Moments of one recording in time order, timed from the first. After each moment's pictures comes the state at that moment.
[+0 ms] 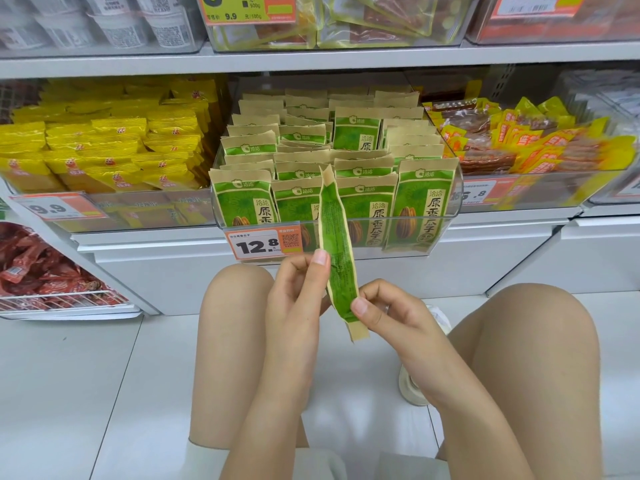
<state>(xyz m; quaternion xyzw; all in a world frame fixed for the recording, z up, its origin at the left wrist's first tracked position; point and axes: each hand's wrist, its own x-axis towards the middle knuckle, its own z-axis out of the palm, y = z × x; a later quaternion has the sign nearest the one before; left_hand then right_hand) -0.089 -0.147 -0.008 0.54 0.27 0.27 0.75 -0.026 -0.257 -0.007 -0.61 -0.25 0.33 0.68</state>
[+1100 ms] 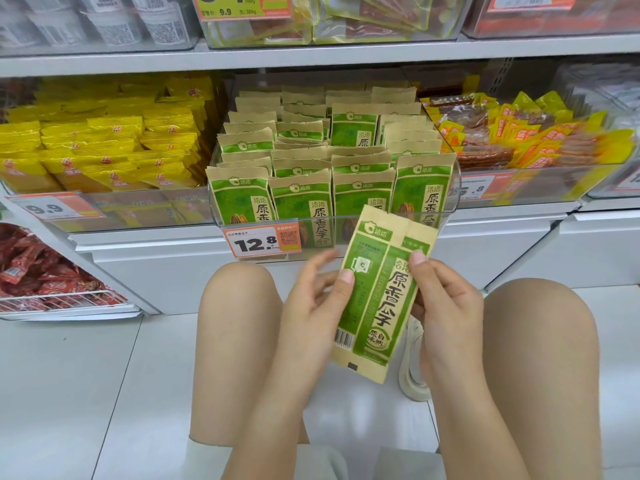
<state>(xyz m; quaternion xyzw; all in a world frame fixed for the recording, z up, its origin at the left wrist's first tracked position) -0.088 -0.147 -0.021 0.62 0.25 0.17 0.72 -0.021 -0.256 -0.003 -0.62 -0.02 0.12 0.78</state>
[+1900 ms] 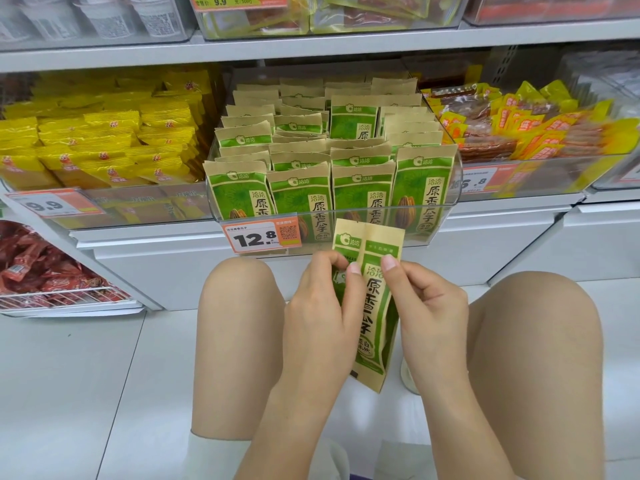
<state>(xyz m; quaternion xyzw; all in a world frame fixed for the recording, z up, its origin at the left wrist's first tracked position) -0.087 -0.162 -0.024 0.83 0.24 0.28 0.42 -0.037 -0.250 0.001 -0.68 -0.11 0.08 0.72</state>
